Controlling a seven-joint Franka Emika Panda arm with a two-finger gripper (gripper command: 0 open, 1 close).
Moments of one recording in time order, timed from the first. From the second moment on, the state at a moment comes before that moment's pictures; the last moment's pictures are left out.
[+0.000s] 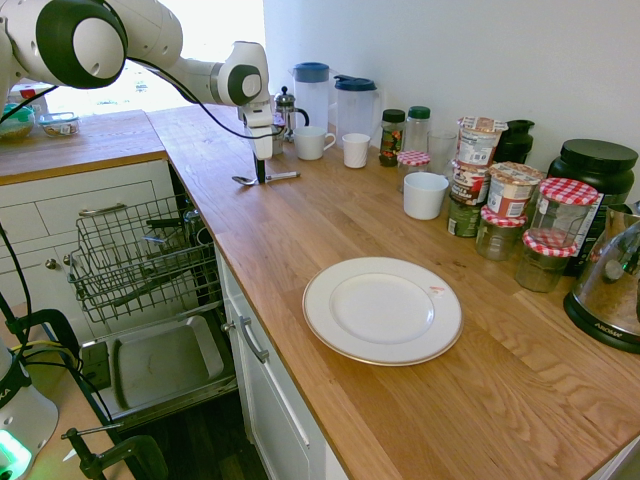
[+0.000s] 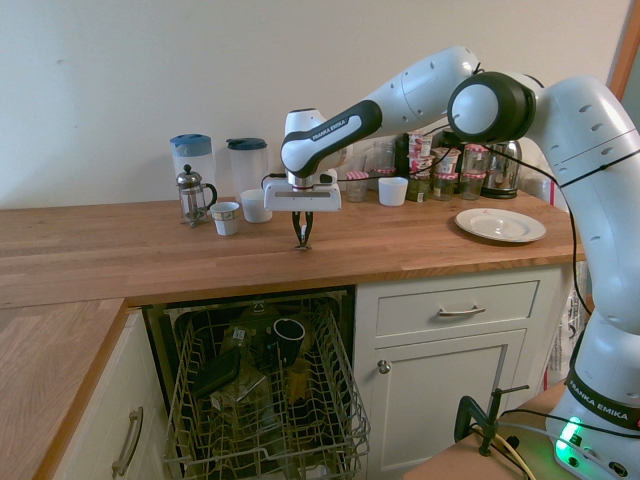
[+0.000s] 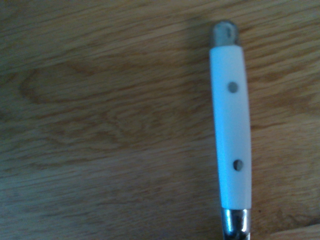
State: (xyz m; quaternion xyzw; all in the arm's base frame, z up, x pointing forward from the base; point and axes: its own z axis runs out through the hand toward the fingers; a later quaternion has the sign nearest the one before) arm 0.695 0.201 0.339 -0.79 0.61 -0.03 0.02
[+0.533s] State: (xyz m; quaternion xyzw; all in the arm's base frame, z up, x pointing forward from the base) arm 0.610 0.228 0.438 -0.80 0.60 -0.05 0.04
